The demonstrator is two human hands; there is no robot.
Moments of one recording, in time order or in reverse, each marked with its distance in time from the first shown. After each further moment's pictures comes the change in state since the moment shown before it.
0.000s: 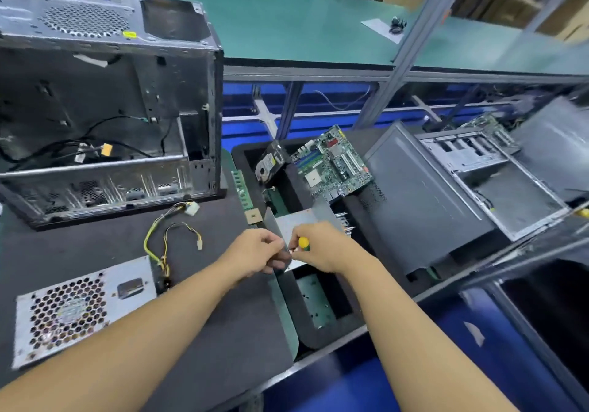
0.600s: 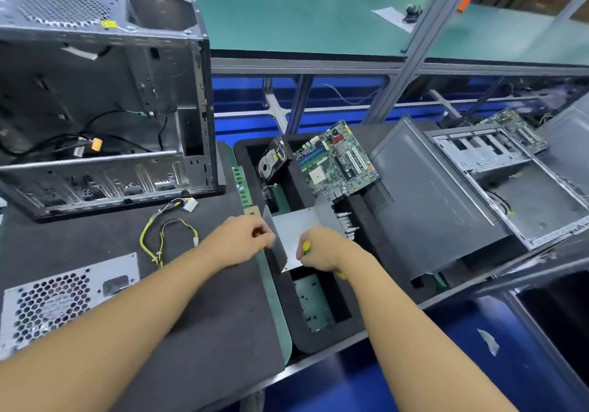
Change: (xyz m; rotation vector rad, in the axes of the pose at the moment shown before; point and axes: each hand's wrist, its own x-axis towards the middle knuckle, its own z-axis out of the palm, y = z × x) left_hand -0.003 0.027 -0.020 0.674 0.078 0.170; right_hand 0.024 0.038 0.009 -0.058 -0.207 0.141
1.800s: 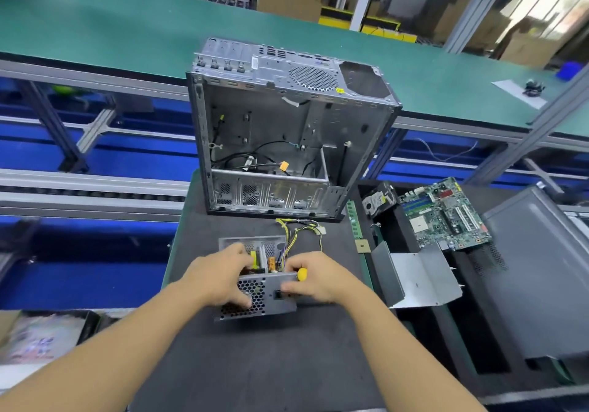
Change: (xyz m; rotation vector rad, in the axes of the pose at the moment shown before) left_hand -0.173 -0.176 -0.116 0.540 0.038 -0.199; right_hand 0.020 -0.230 0.064 0.166 0.003 -0.496
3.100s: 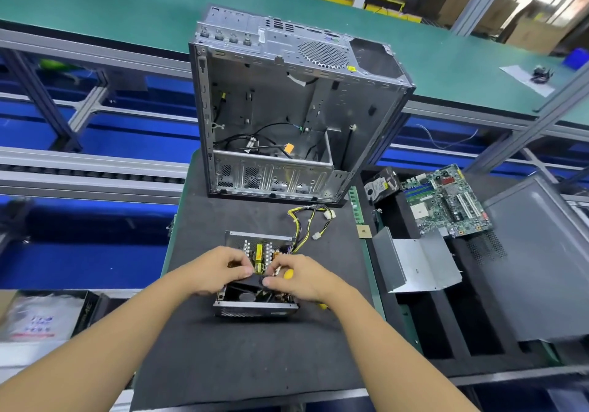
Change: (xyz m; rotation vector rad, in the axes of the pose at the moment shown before) left_hand -0.004 -0.022 0.031 -0.723 -0.039 0.024; right_hand 0.014 0.001 0.049 0.157 -0.059 0.096
